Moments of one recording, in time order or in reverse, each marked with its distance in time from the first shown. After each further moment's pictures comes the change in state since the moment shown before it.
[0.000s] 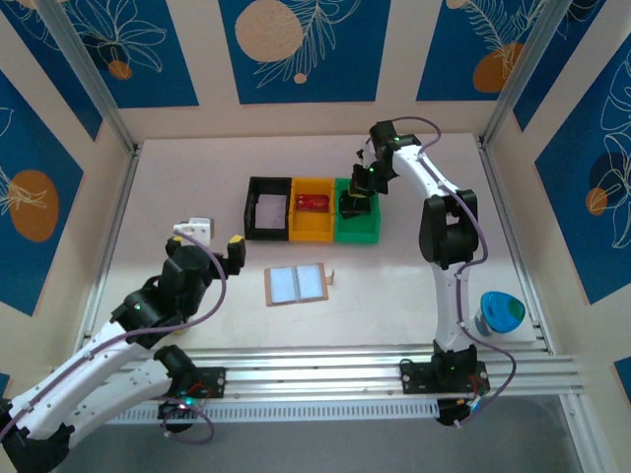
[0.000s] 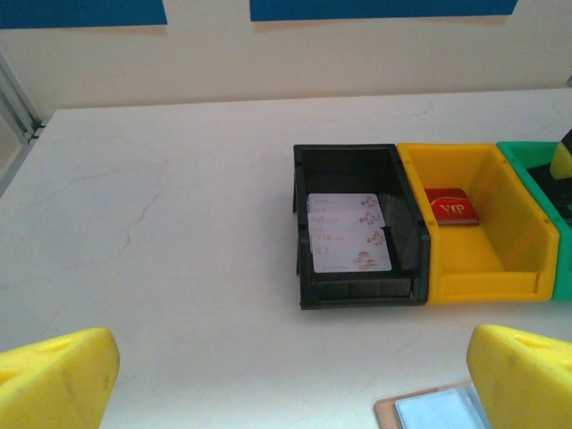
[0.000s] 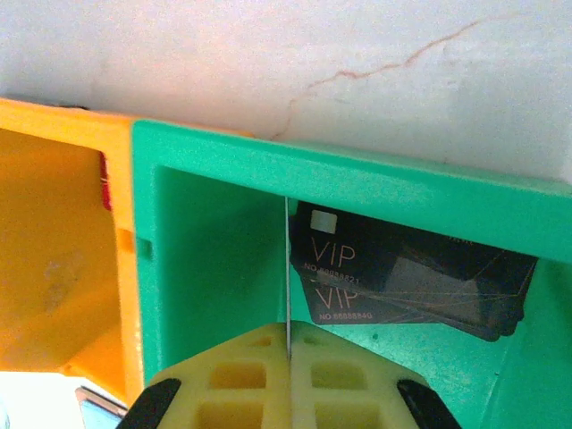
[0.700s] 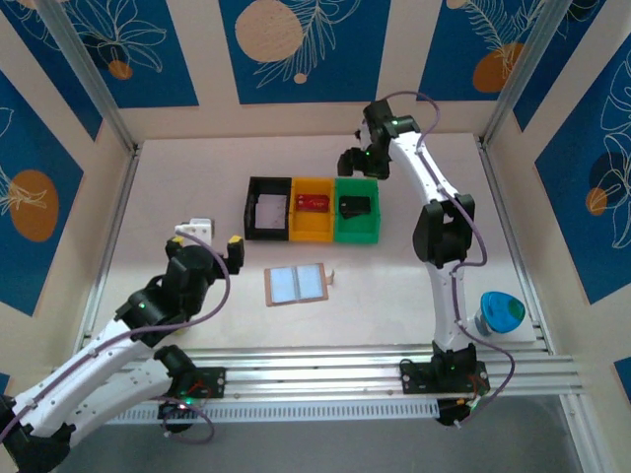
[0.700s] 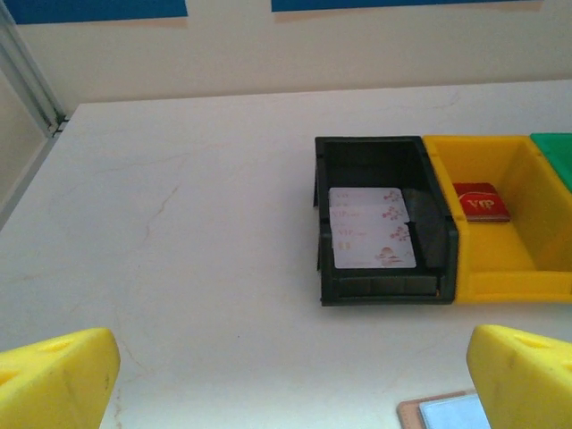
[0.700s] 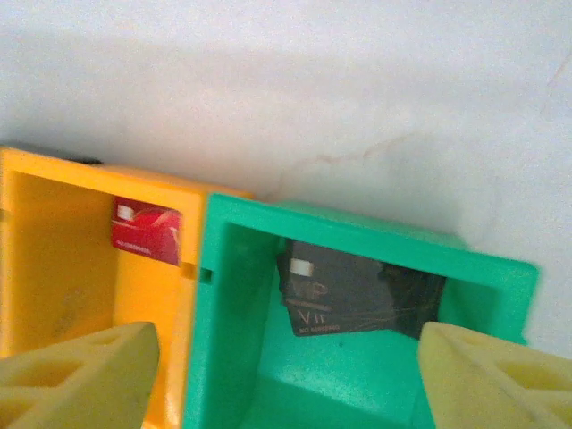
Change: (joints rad) left arm 0.009 0.023 -0.024 0.014 -0.043 0.000; right arm 0.038 0.018 0.306 -0.160 0.206 -0.039
